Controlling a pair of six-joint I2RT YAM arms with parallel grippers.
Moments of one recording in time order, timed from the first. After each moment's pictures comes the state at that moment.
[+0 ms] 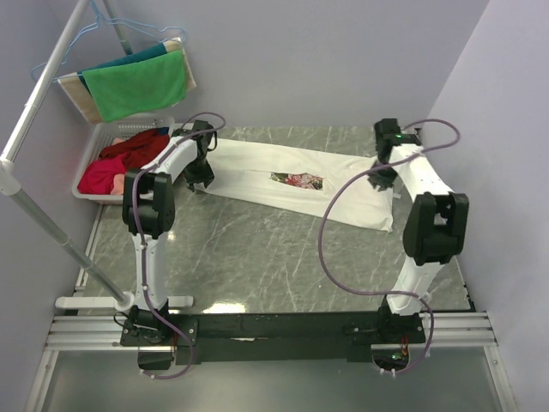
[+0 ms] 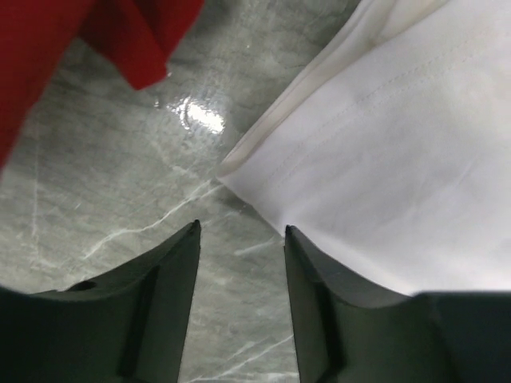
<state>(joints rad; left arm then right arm) -0.20 2.24 1.87 -0.96 -0.29 -0.64 0.01 1.83 1.55 -0.94 0.30 0.64</state>
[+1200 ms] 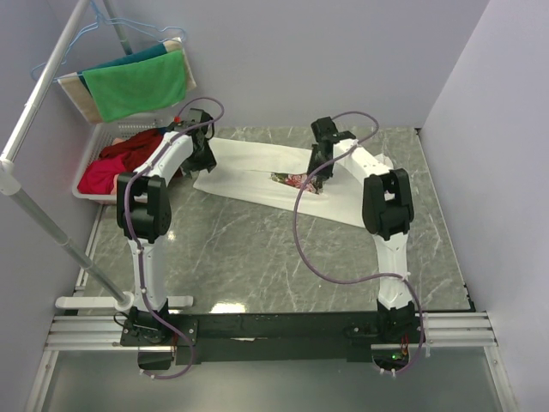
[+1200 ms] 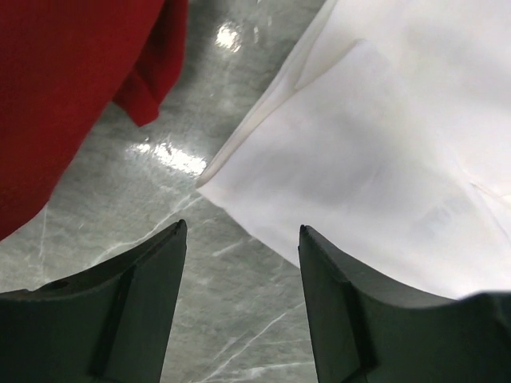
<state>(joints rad) -0.19 2.16 1.90 -0.90 -0.28 -0.59 0.31 2.25 1.87 -0.78 0.03 0.55</state>
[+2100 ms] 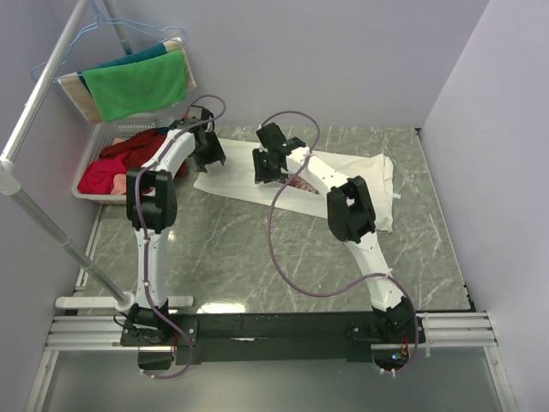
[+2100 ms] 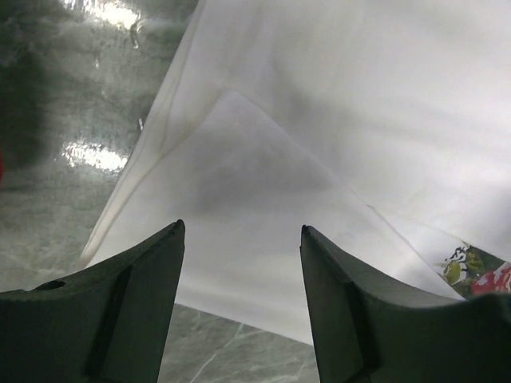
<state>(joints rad) -0.17 2.34 2.08 -0.83 -0.01 -0.58 0.58 2.46 2.23 -0.72 -0.07 0.39</state>
